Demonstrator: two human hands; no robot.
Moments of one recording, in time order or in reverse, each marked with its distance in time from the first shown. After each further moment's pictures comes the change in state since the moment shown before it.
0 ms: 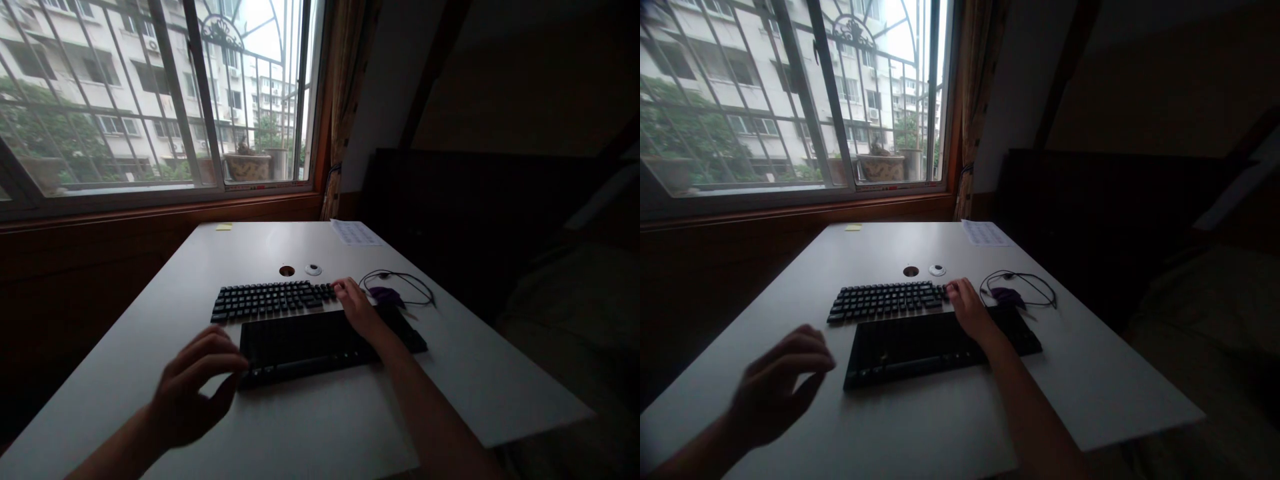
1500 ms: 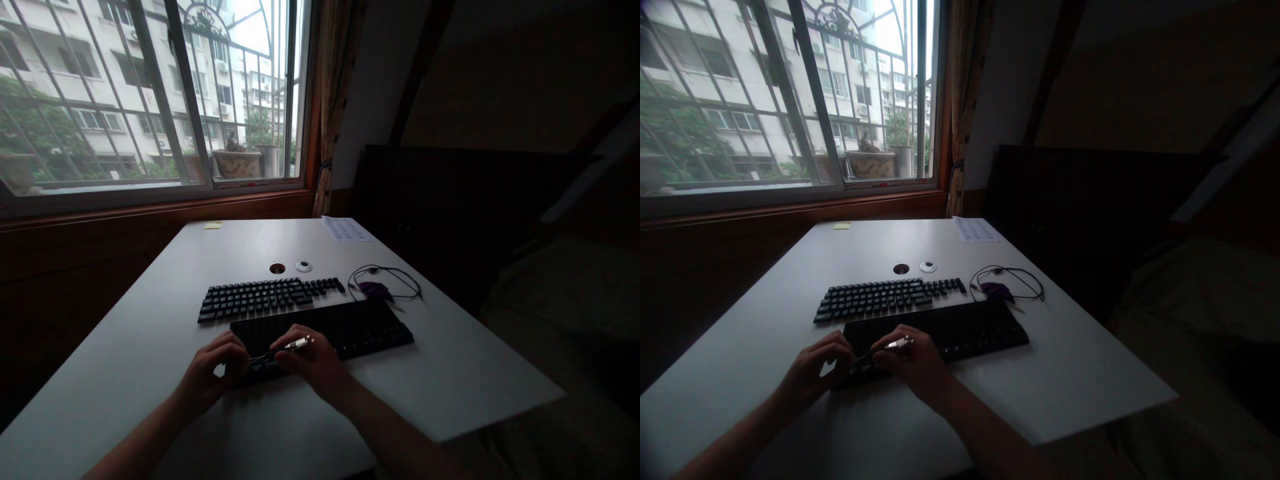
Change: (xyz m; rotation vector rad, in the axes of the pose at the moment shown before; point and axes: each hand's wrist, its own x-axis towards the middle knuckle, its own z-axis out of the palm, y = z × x) left_hand -0.023 -0.044 0.042 -0.197 -0.340 -0.104; right_hand -0.071 -0.094 0.040 0.822 -0.258 0.153
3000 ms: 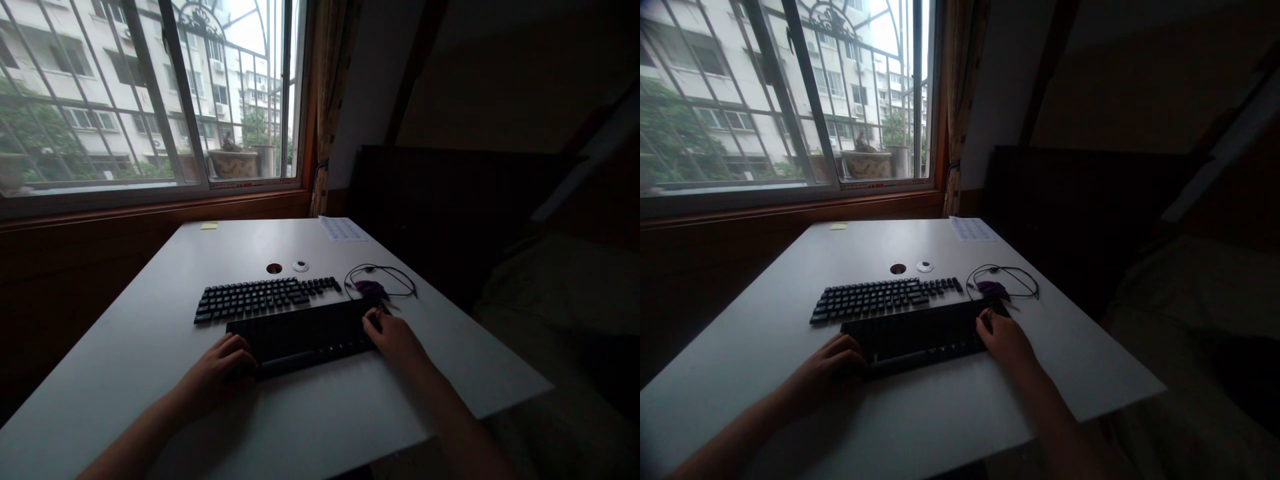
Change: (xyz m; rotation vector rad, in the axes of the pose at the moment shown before) left_hand -0.004 -0.016 0.007 0.236 -0.278 -0.021; right_hand -0.039 0.018 -0.161 -1.165 0.282 0.251
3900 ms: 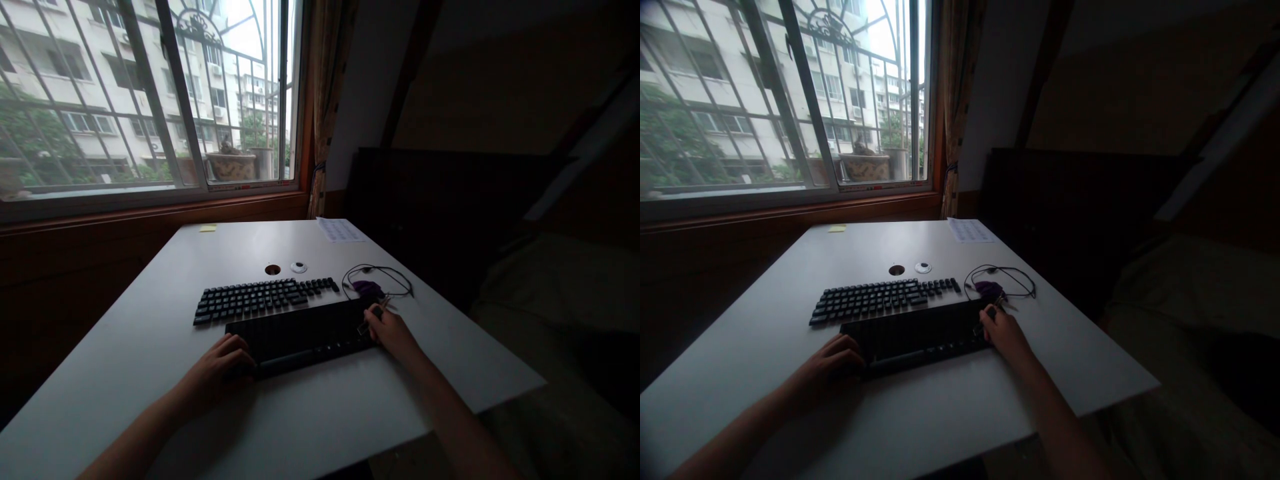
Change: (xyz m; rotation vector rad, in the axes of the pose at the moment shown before) left_hand 0.002 -0.001 -0.001 -0.024 0.007 0.005; right_hand 0.008 0.016 0.006 0.390 -0.031 0.161
